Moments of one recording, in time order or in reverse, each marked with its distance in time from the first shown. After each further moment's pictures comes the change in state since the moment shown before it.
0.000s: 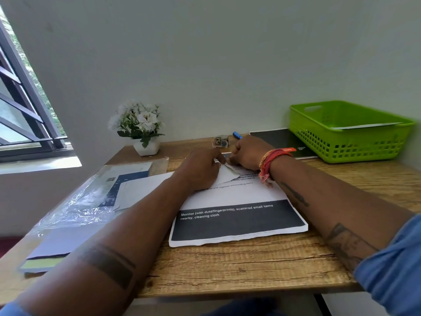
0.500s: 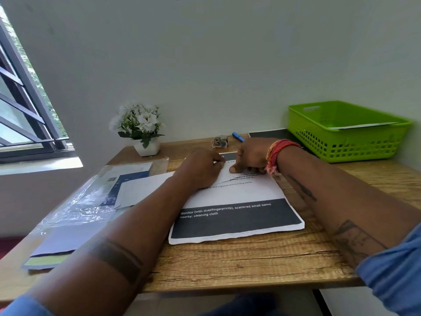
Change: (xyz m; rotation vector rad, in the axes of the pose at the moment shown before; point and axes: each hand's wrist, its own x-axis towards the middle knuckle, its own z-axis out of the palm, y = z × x) left_hand 0.000 0.011 -0.001 0.040 0.003 -0.049; right_hand -0.007 0.007 -0.019 -0.087 -0.234 -0.017
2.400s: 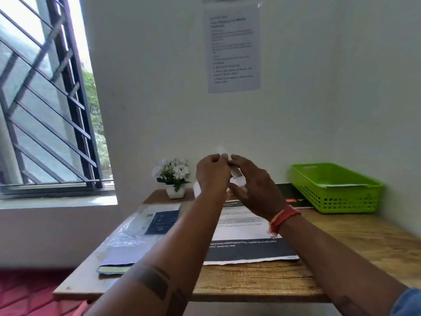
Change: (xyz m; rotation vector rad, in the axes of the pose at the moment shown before) left_hand -0.035 0.081 -0.107 -1.098 0.602 -0.409; right_hand -0.068 -0.044 0.008 0.234 1.053 -0.637
